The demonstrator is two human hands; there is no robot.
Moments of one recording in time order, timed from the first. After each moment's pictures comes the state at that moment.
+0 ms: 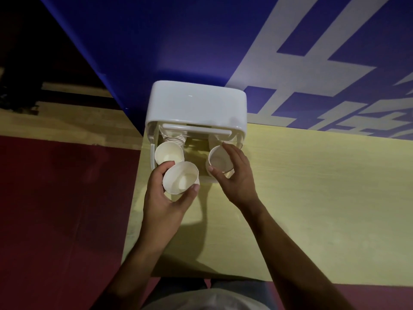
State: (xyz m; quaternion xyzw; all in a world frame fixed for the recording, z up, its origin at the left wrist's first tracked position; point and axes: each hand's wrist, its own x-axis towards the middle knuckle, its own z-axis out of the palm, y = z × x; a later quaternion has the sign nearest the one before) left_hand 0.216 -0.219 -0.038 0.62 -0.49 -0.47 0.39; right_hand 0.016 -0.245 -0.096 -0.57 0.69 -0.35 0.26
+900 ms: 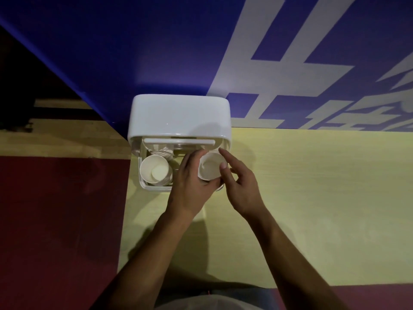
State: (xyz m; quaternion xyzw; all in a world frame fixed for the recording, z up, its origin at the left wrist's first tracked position) left_hand 0.135 -0.278 -0.047 0.56 -0.68 -0.39 0.27; right_hand -0.008 -0.238 -0.063 -0.45 0.69 -0.40 0.40
